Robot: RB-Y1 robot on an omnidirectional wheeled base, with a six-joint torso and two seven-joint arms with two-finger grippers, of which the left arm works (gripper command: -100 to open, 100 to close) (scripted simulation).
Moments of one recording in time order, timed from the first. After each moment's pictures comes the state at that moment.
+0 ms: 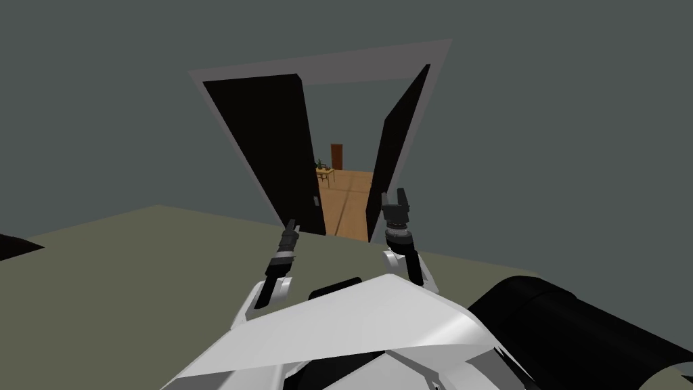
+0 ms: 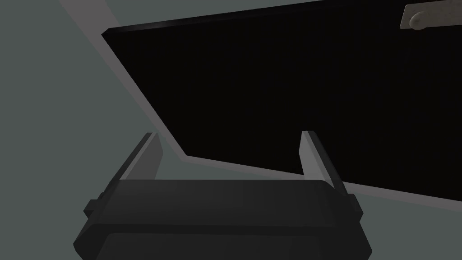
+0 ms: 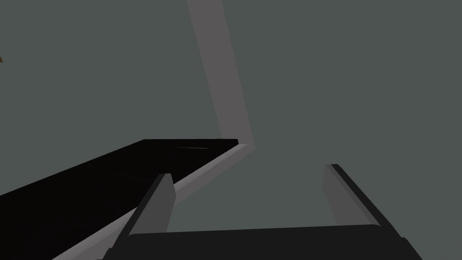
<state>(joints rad) 0.24 0.08 -0.07 -1.64 -0.18 -0.54 0.14</state>
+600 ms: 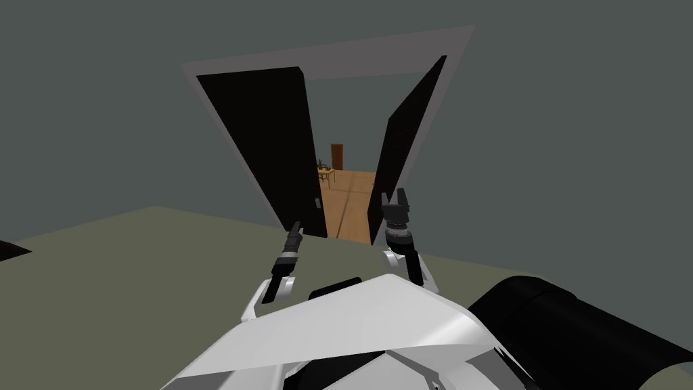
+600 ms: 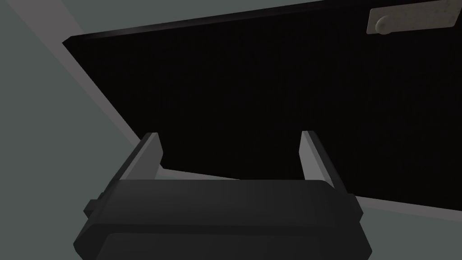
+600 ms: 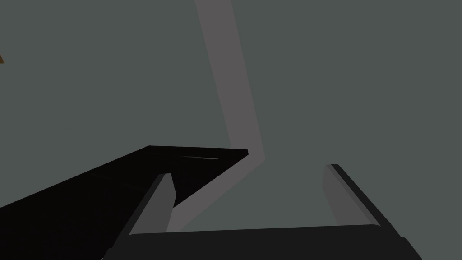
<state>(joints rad) 0.18 0.09 -0.07 -1.48 -0.20 -0.58 0.15</state>
